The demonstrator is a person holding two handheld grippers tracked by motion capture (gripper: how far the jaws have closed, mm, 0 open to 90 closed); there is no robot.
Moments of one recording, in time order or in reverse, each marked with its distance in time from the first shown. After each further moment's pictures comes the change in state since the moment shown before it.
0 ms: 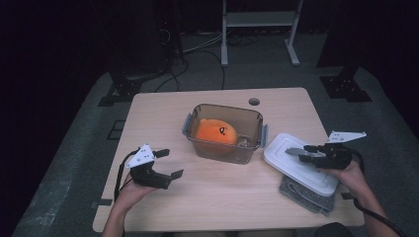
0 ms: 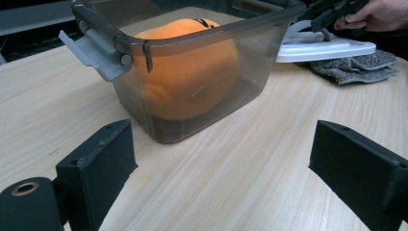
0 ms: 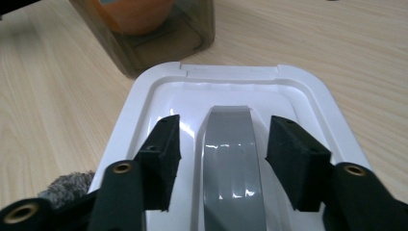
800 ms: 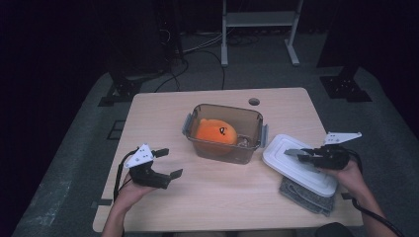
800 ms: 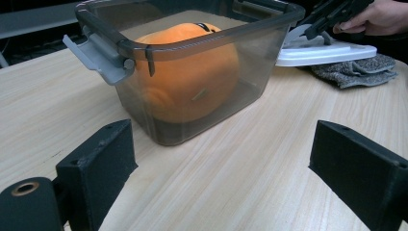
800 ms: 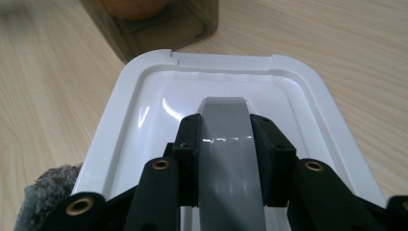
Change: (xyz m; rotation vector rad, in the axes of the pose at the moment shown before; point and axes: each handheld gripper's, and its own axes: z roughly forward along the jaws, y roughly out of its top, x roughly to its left) left arm 0.000 0.001 -0.002 -0.009 0.003 0.001; right arm 0.004 0.001 0.005 0.047 -0.010 -0.032
